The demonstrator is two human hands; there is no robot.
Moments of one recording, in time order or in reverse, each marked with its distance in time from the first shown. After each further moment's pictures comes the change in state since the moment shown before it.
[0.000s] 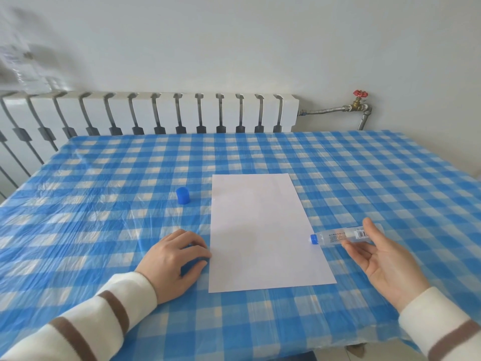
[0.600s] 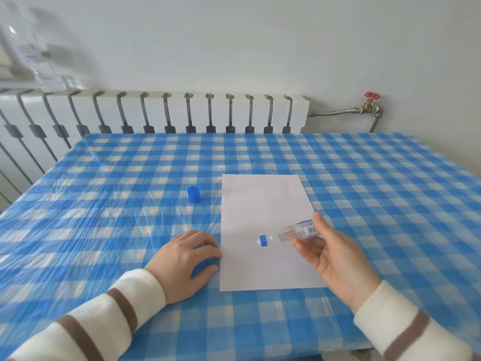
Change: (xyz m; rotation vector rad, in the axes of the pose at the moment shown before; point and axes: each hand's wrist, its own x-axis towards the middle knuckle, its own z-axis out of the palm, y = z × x) left_hand -0.003 0.006 -0.010 0.029 -0.088 -0.013; right_hand -0.035 0.030 0.089 0.005 -0.270 0.109
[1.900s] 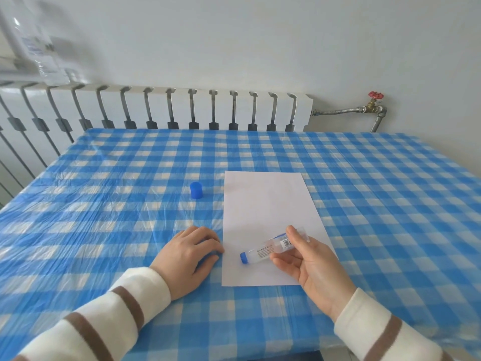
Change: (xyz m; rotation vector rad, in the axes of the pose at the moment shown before) left_hand -0.001 0.000 0.009 -0.021 0.052 -0.039; right_hand -0.005 0.033 0.013 -0.123 -0.024 0.078
